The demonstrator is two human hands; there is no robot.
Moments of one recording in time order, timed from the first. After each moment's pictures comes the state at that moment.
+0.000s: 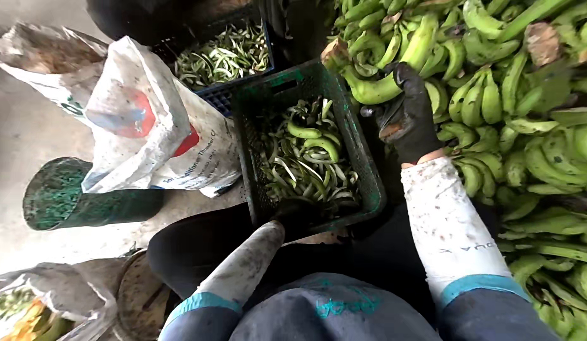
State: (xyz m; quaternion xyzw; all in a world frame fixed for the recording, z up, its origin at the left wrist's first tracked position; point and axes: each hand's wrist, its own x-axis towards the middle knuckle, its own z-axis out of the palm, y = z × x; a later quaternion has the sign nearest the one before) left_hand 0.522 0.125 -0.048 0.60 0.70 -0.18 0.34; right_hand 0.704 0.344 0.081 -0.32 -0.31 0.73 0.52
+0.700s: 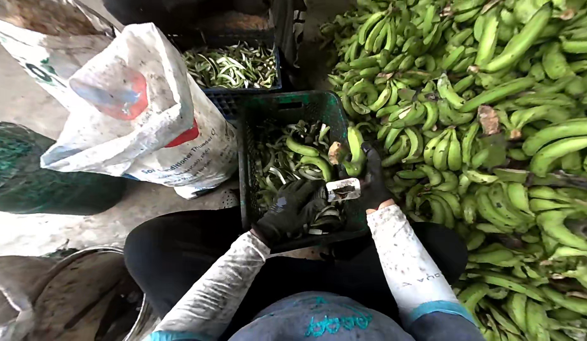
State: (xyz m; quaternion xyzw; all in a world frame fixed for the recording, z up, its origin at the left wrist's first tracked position) left_hand 0.507 0.126 0.025 0.70 0.61 0.32 0.21; right_hand 0.690 0.267 0.033 -0.41 -0.34 0.74 0.40
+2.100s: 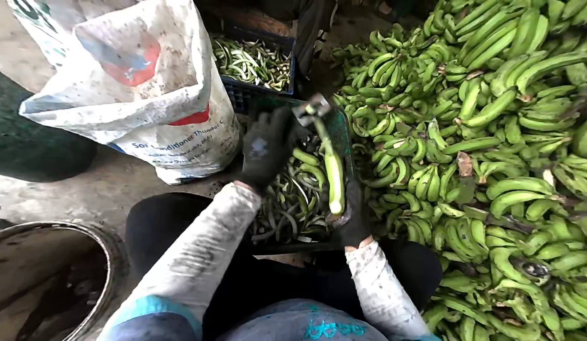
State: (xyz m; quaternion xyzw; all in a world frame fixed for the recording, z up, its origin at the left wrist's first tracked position) left_hand 0.430 0.170 0.092 0.52 0.77 0.37 0.03; right_hand 0.640 0.200 0.066 -0.39 -0.28 0.80 0.37
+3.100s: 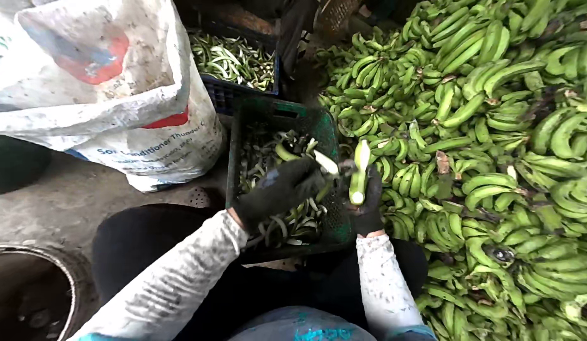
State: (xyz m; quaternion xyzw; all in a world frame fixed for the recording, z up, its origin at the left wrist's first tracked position) left_hand 0.467 0.143 0.096 0.65 0.55 0.43 0.30; right_hand 0.679 0.248 0.069 -0.28 -0.40 0.76 0.44
